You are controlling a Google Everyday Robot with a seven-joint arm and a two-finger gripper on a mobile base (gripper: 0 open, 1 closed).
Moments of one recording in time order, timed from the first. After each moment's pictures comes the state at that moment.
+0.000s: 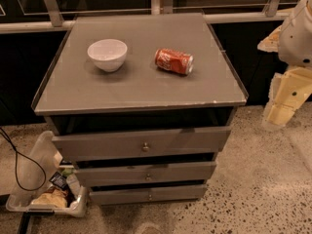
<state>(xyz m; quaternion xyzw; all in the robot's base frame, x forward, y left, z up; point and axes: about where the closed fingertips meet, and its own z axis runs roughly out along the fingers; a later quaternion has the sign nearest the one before) 0.438 -0.217 0.976 -0.60 0.78 -0.03 0.16</state>
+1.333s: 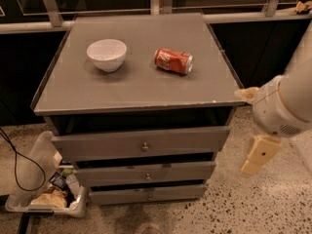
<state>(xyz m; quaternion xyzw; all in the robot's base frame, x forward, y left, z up) 0.417 -0.194 0.873 -0.62 0.75 0.00 0.21</state>
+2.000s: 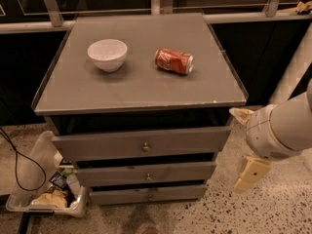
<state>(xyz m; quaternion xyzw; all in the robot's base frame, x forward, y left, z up) 0.409 -0.192 0.818 -0.63 0.74 0.00 0.24</state>
